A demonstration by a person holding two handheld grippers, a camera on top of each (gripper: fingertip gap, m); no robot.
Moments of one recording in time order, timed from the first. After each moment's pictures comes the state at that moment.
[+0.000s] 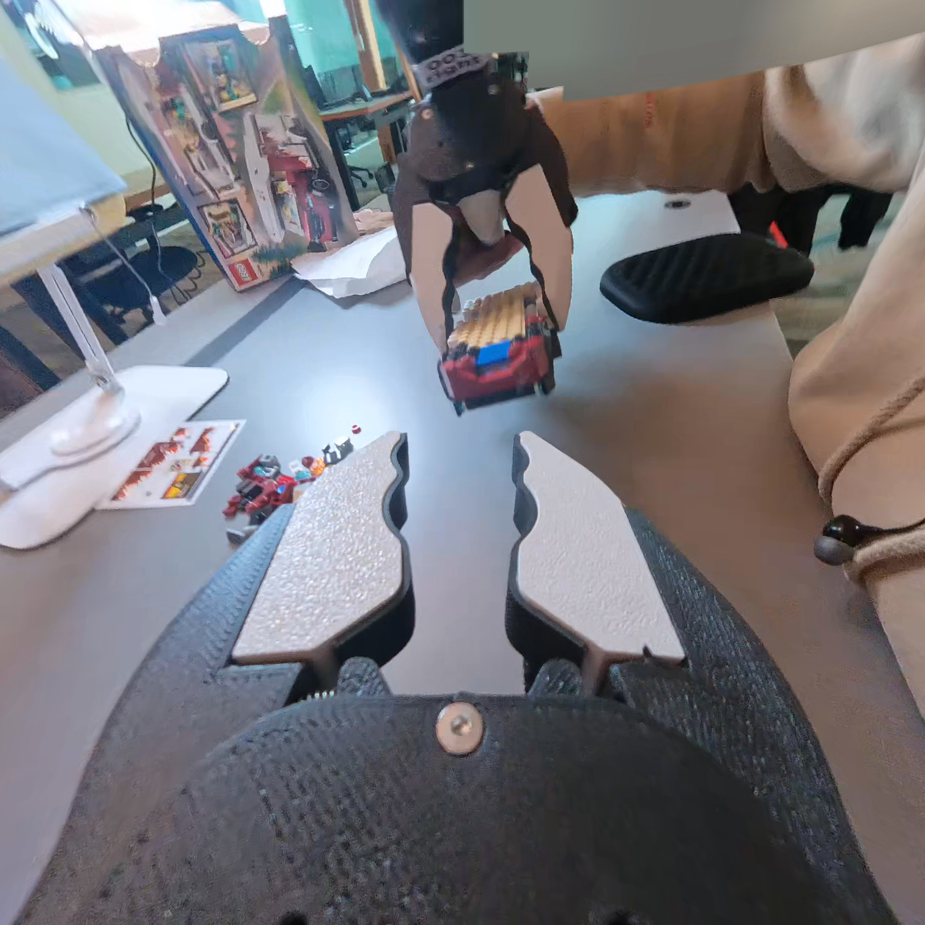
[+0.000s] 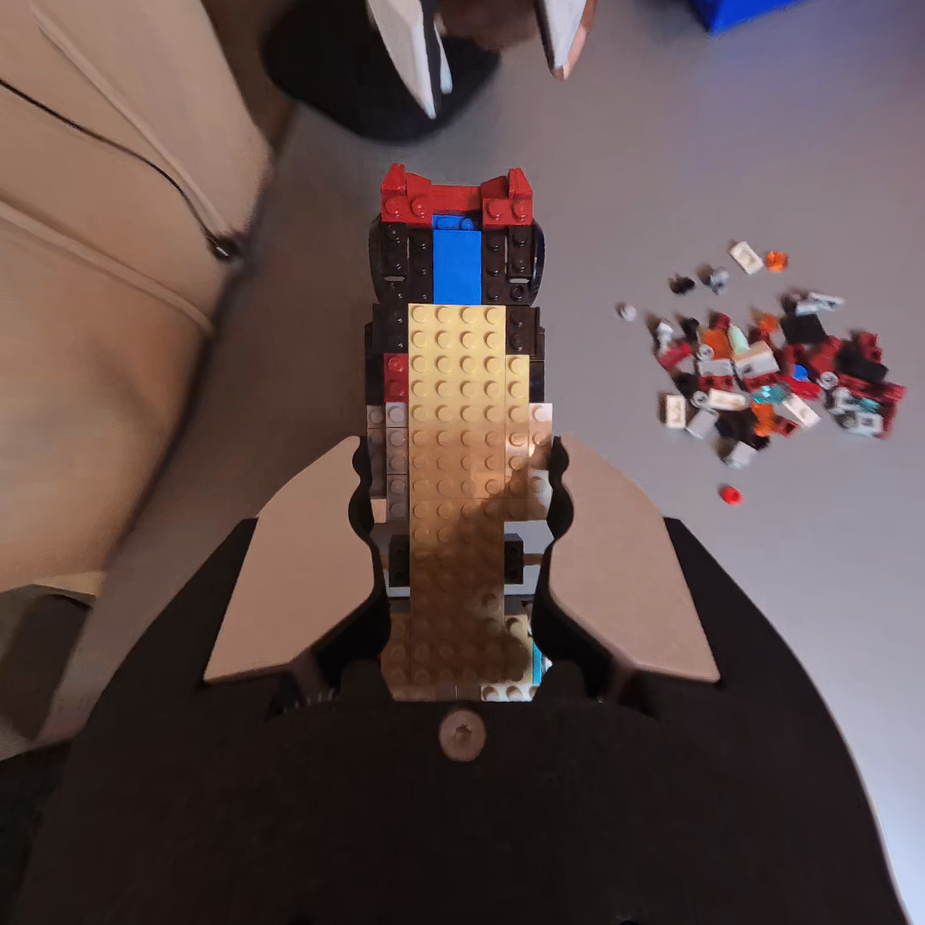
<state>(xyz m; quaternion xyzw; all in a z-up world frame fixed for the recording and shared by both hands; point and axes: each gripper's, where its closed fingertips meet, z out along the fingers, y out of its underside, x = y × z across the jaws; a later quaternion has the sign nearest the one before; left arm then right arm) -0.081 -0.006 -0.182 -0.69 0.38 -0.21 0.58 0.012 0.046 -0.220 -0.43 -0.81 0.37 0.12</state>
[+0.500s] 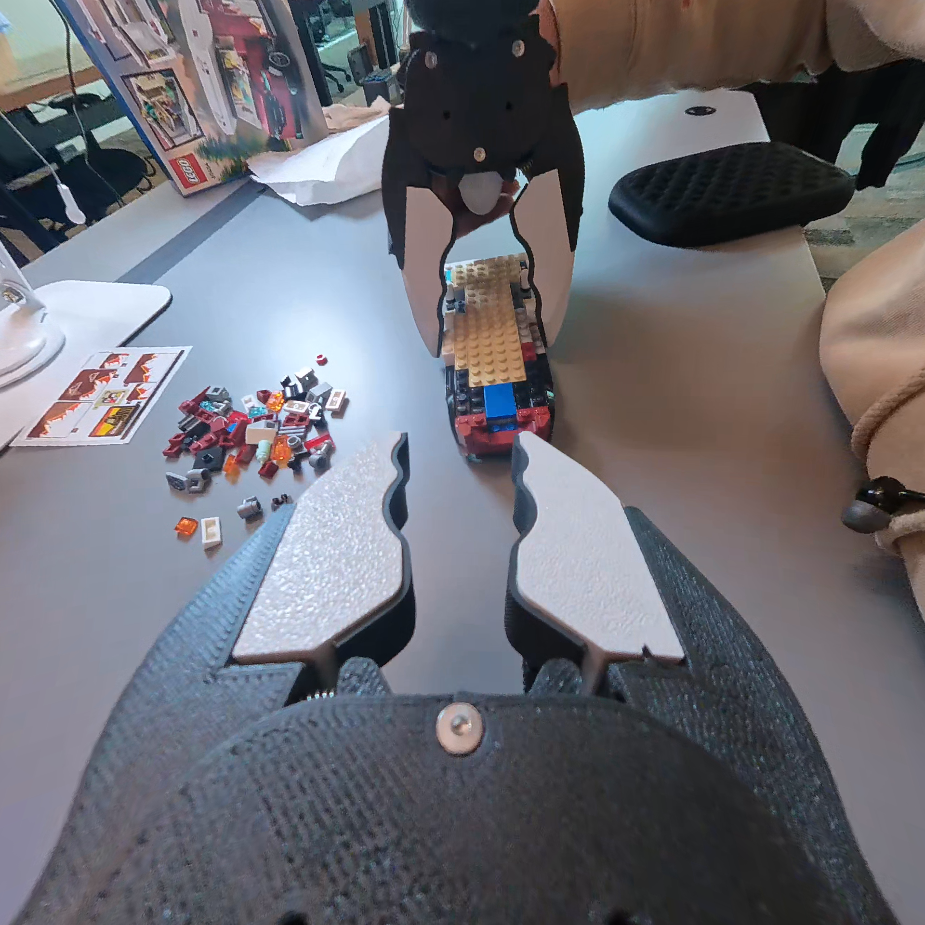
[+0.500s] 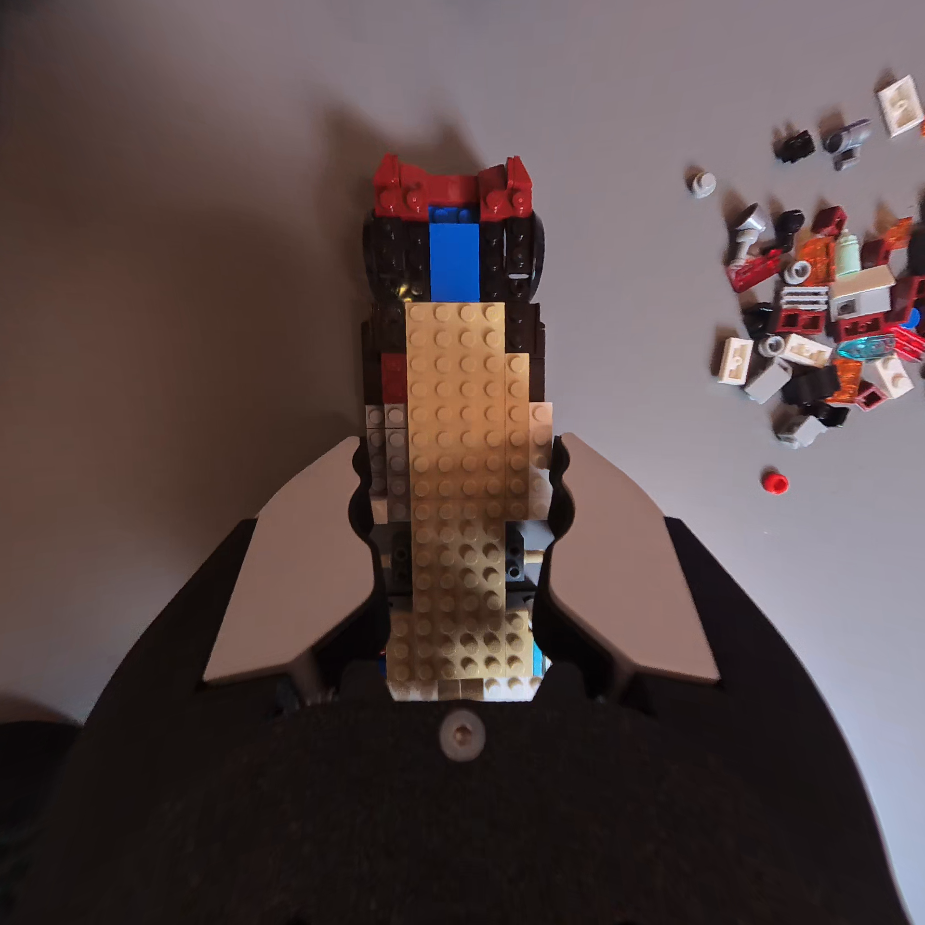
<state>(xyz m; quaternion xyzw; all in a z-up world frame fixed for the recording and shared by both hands) -0.077 -0.004 -0.226 -0.73 0.38 -0.20 0.53 0.012 0.053 -0.287 -0.41 -0.88 0.22 0.10</state>
